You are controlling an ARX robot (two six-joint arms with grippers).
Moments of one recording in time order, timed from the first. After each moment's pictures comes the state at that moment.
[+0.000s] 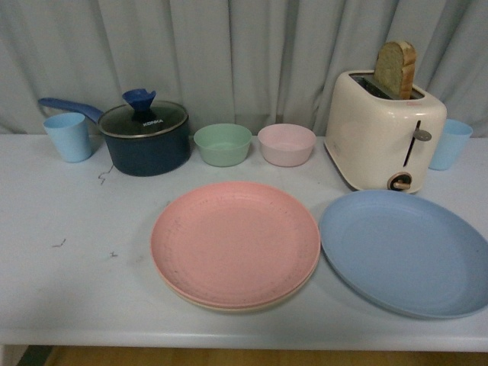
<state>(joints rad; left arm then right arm) 0.00 0.37 0.01 0.37 0.00 0.00 0.00 0.00 0.01 0.00 0.00 0.00</state>
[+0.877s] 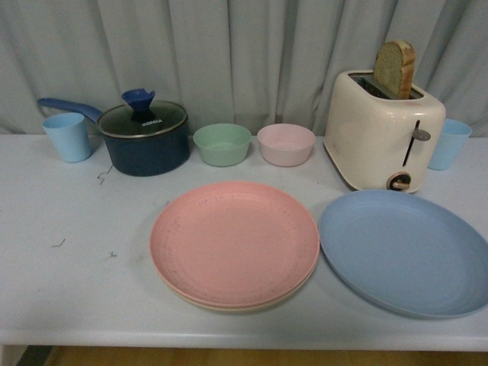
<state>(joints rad) 0.00 0.01 0.01 -0.01 0.00 0.00 0.00 0.00 0.01 0.00 0.00 0.00</state>
